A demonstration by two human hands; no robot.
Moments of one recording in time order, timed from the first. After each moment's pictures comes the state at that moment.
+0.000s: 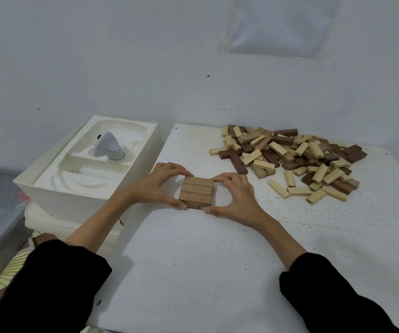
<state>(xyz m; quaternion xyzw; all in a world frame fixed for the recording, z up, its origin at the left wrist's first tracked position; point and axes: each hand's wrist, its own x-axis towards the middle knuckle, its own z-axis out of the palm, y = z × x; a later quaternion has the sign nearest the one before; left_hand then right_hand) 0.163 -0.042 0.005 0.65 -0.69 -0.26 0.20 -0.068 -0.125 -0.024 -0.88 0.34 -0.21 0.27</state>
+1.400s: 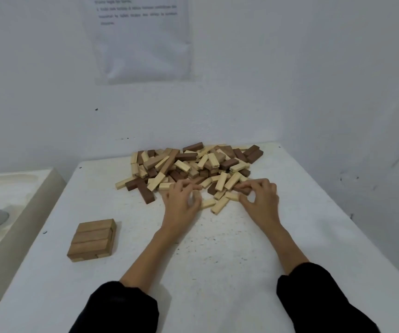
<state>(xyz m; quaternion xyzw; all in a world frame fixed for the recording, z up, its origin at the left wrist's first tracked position) -0.078 -0.173 -0.034 0.63 -0.65 -0.11 0.41 -0.279 -0.213 -0.041 -0.69 0.60 -0.39 0.12</state>
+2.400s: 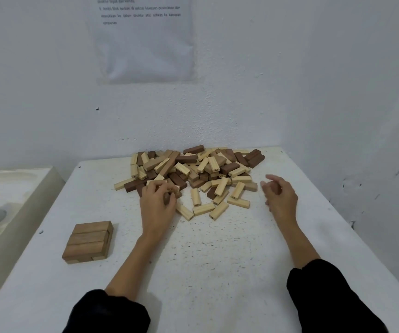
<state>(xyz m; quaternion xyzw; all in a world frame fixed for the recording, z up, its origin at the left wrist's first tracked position) -0.043 -0.169 -0.032 0.68 -0.56 -0.02 0.46 -0.309 -0.240 -0.032 -0.52 0.57 -0.56 0.29</state>
